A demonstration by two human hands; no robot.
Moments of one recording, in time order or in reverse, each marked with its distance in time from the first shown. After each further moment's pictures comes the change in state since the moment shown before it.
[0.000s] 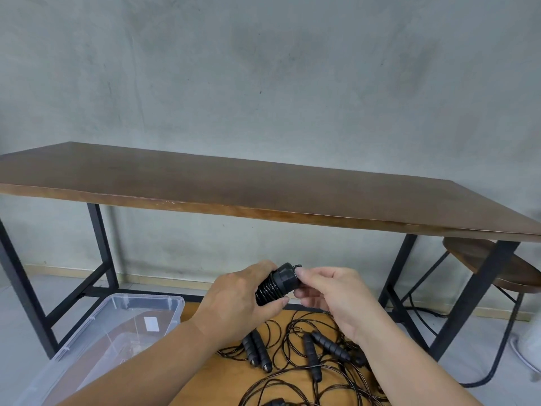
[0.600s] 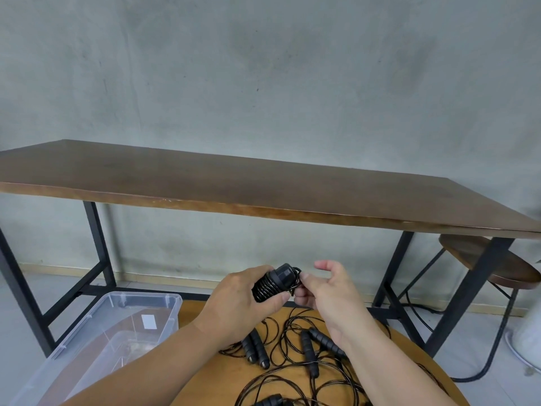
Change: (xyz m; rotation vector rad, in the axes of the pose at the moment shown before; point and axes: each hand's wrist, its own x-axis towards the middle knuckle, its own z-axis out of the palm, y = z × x) left_hand -0.004 0.013 0.004 -0.263 -0.028 -0.122; right_hand 0.003 0.019 0.008 0.010 0.187 -0.013
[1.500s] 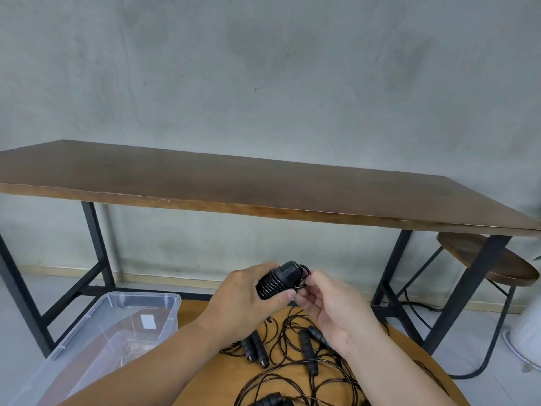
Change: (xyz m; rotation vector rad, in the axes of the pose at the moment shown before) left_hand 0.002 0.011 0.000 -0.092 -0.009 0.014; right_hand -0.010 0.000 -0.005 0.387 -0.059 0.174
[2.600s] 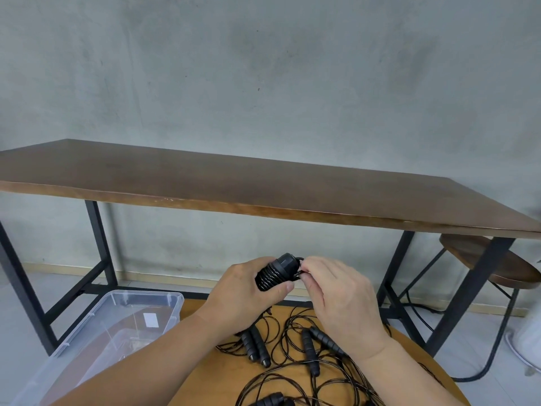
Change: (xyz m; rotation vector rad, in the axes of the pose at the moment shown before) left_hand 0.004 0.002 -0.006 -0.020 0.012 -0.065; right_hand 0.006 0.000 -0.022 -1.368 0.080 -1.459
